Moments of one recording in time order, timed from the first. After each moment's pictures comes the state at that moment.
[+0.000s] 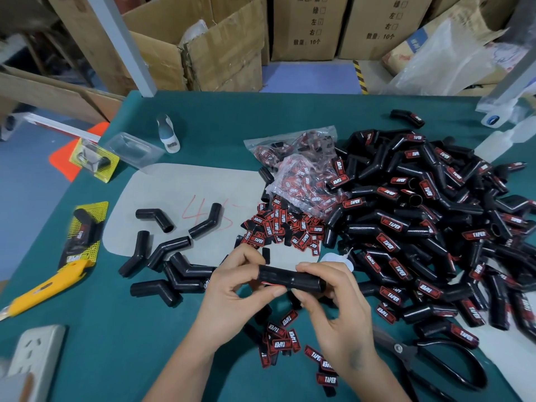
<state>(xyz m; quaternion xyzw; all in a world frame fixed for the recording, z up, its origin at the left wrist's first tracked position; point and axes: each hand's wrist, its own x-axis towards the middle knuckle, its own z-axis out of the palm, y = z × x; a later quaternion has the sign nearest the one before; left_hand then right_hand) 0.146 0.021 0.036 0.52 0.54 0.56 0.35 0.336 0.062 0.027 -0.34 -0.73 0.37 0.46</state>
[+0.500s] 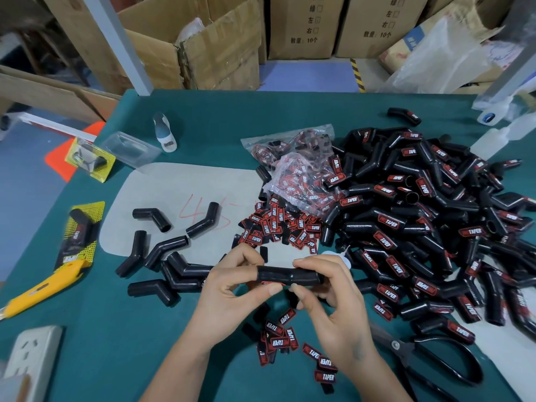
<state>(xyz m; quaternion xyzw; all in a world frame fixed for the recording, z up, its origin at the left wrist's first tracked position) 0.143 0.019 0.036 0.53 0.55 0.54 0.36 0.338 0.063 0.027 -0.35 -0.69 0.46 0.43</state>
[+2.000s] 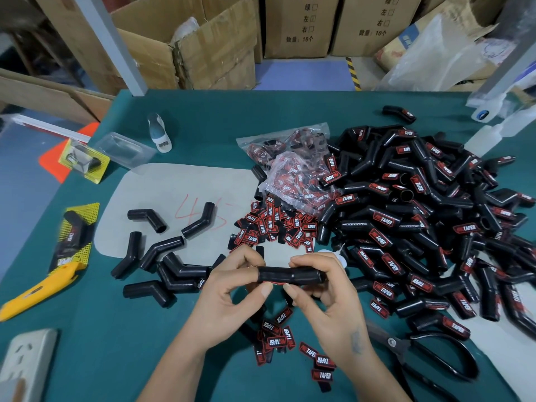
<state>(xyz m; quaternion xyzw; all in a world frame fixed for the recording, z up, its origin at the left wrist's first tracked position) 0.143 0.018 0.037 0.56 0.53 0.51 0.37 0.334 0.065 0.026 -0.37 -0.64 0.51 0.43</state>
